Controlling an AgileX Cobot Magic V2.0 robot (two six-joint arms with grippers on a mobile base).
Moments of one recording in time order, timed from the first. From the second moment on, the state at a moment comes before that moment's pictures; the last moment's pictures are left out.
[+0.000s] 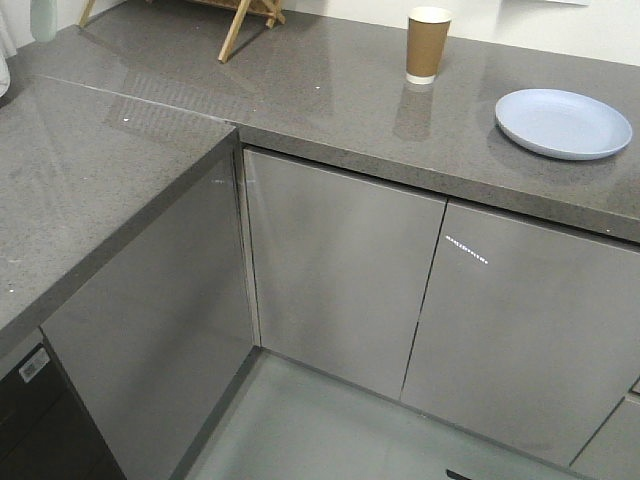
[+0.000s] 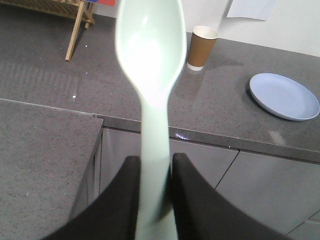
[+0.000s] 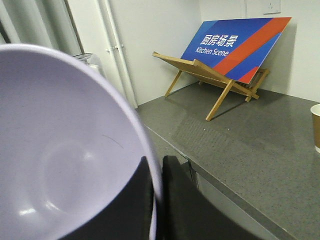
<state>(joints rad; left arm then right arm) -0.08 1.47 -1.81 -0.39 0.89 0.11 -0.56 1.24 -1.53 1.33 1.25 -0.92</state>
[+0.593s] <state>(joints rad) -0.08 1.47 -1.81 -0.39 0.89 0.11 -0.56 1.24 -1.53 1.33 1.25 -0.92</state>
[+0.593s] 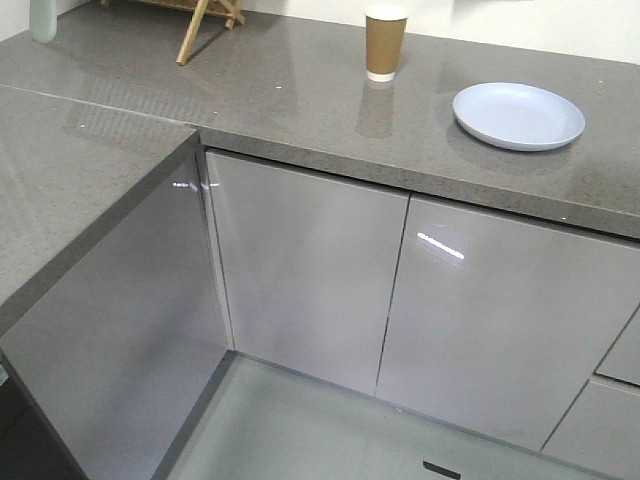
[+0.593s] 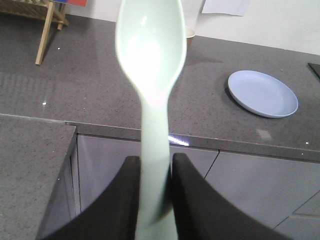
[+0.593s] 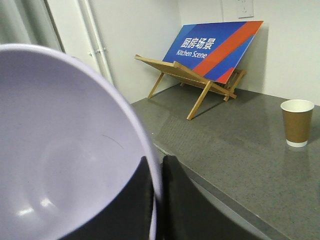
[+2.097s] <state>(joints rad) -0.08 1.47 -1.81 -0.39 0.89 0.11 -0.56 1.24 -1.53 1.33 1.25 -0.92</state>
